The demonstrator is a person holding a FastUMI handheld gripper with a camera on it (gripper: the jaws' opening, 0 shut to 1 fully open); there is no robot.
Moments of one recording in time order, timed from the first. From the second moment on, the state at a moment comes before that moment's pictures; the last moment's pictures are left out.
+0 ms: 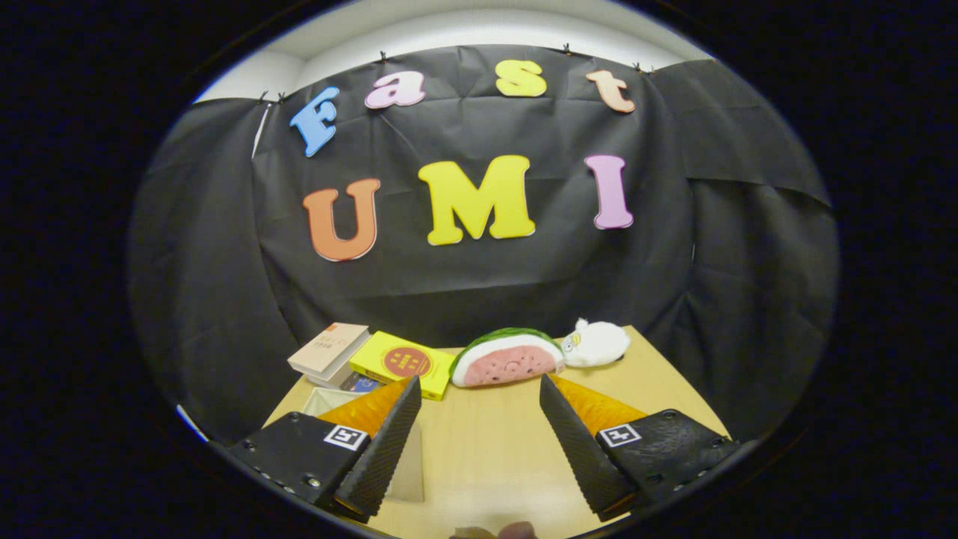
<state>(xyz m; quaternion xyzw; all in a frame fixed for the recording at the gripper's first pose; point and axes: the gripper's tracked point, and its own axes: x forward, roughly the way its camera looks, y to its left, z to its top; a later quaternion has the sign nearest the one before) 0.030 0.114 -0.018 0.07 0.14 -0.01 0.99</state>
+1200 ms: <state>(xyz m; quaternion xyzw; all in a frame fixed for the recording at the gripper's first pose) 0.001 0.087 0.025 0.06 0.07 0.02 1.00</state>
